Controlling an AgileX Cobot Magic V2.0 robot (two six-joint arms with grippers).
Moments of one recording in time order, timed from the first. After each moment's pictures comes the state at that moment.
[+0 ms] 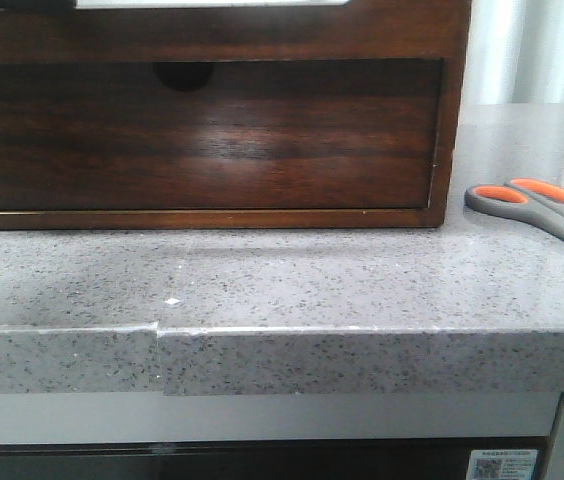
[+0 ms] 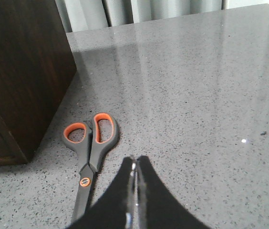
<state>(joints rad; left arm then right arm) -0.58 0.96 -0.62 1.41 -0.14 -0.09 -0.05 0.30 -0.29 0.08 0.29 0.04</state>
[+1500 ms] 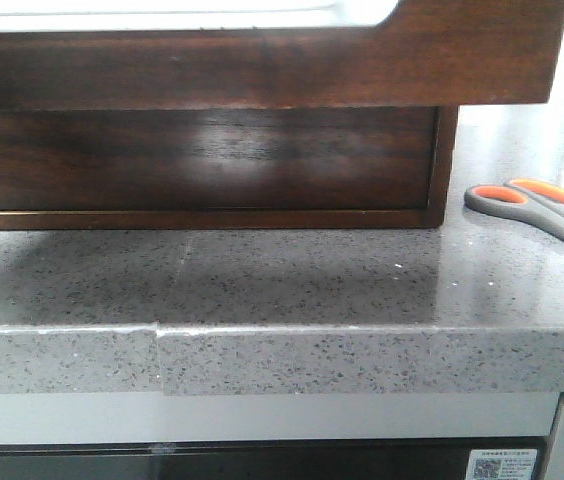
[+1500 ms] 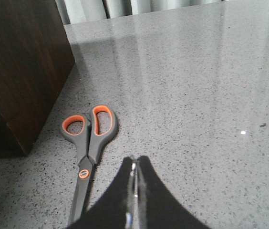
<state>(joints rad) -0.65 0.60 -0.35 1.44 -0.27 -0.09 -0.05 0.30 -0.29 0.08 0.32 0.04</state>
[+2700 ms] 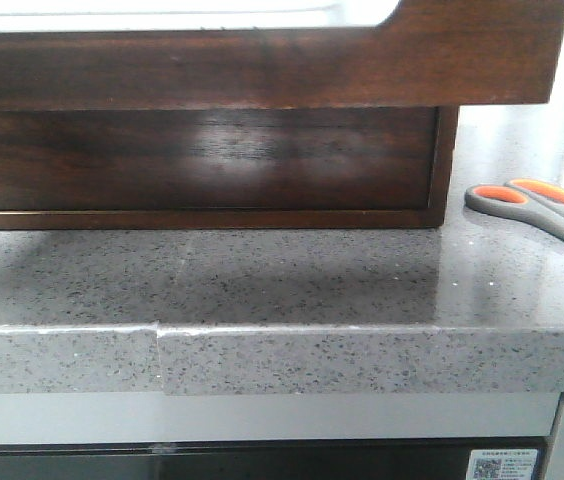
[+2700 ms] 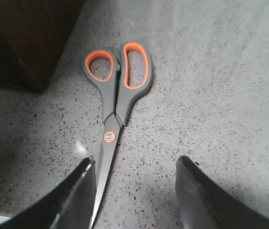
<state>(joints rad) -0.65 0.14 -0.36 1.06 -0.32 -0.09 0.09 0.81 -0.61 0.07 0.57 -0.06</state>
